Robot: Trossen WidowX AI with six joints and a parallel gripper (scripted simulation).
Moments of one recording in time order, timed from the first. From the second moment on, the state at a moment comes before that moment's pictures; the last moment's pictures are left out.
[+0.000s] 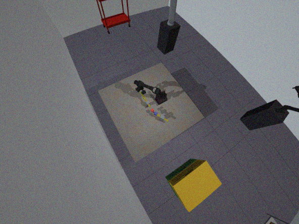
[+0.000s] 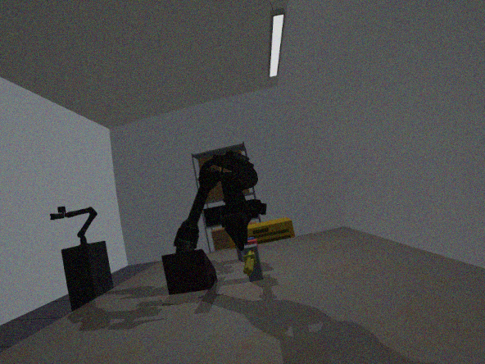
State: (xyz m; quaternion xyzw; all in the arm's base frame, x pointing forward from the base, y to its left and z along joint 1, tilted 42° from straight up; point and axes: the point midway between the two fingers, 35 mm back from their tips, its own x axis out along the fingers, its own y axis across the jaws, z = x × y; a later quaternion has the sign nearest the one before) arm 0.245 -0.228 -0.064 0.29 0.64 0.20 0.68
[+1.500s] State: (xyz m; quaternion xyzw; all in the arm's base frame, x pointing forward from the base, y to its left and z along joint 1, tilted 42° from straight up) arm 0.249 -0.192 -0.114 0.69 0.59 -0.28 0.32
